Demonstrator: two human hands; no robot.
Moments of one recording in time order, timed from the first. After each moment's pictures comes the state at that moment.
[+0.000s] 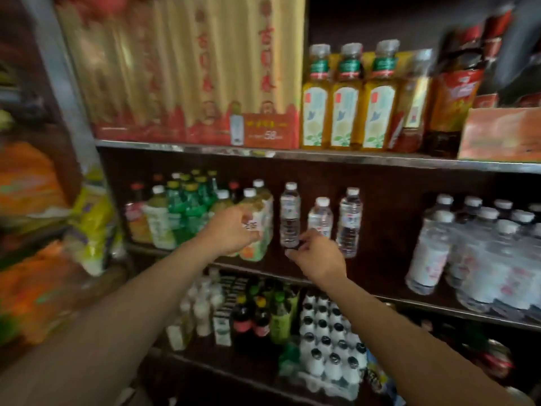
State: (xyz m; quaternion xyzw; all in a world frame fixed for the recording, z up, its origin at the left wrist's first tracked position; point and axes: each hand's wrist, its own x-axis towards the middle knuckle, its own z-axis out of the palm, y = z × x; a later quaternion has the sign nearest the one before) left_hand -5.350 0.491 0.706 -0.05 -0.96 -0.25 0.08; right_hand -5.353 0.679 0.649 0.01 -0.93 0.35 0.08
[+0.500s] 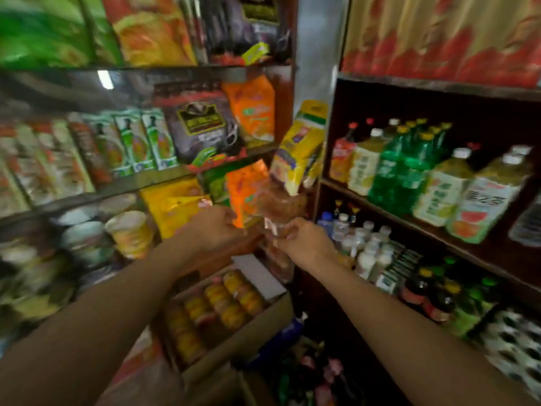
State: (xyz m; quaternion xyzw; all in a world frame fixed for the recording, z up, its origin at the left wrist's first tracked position) left_hand -5.105 0.155 0.622 0.28 -0.93 -0.22 0.07; right_hand -5.223 0.309 0.586 0.31 -0.89 0.32 -0.11
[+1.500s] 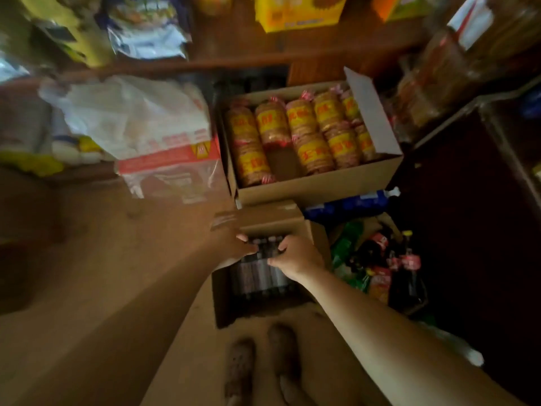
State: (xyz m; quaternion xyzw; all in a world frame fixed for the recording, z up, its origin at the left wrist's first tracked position) left_hand -4.940 0.112 0.117 0.55 -0.64 -0.51 -0.14; right_hand -5.071 0.199 0.131 0.35 -0.81 0.02 -0.47
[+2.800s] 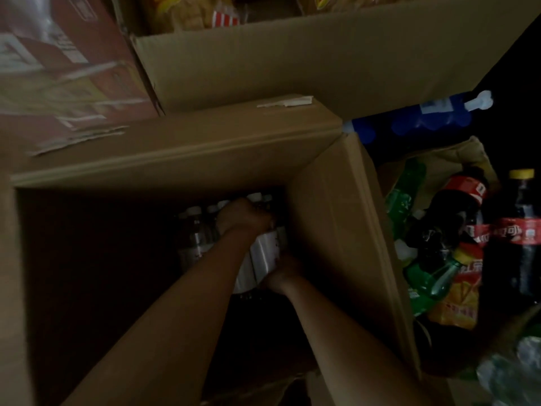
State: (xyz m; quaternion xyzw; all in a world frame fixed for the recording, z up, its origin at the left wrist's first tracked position) left_hand -5.044 0.132 -0.290 0.61 -0.64 -0.44 -0.16; right_hand -5.091 0.254 -0.307 0.15 -0.81 -0.01 -0.57
